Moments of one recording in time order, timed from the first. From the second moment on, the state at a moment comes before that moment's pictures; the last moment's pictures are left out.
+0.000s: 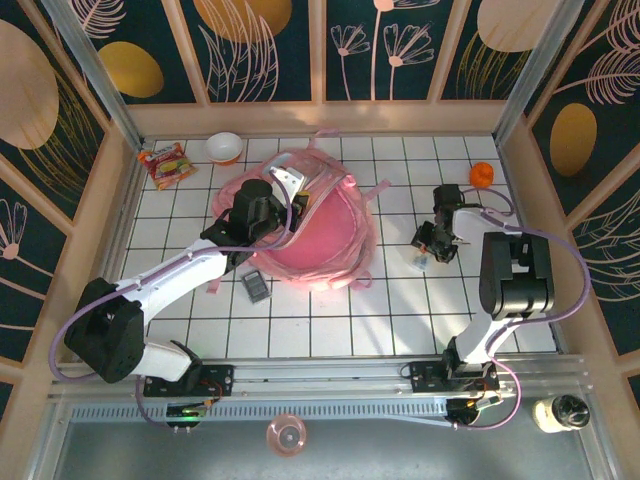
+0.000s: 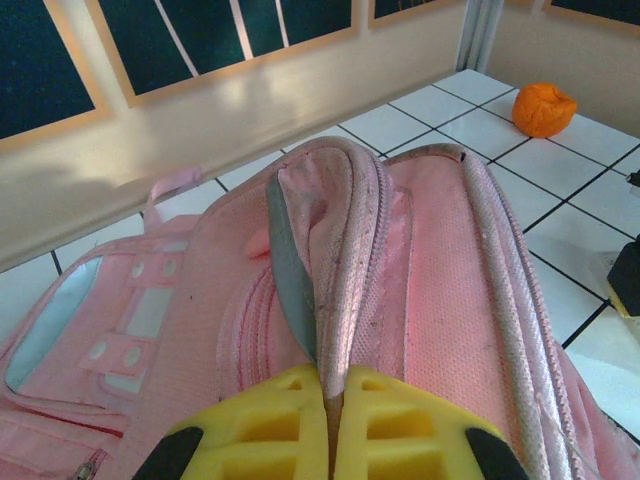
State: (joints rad) left arm -0.63 1.41 0.94 0.14 0.02 0.01; right arm 0.06 1.71 0.97 -0.61 -0.05 0.52
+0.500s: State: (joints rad) left arm -0.63 1.39 0.93 0.13 0.01 0.01; right arm 0.10 1.70 1.04 -0.70 -0.06 0.52
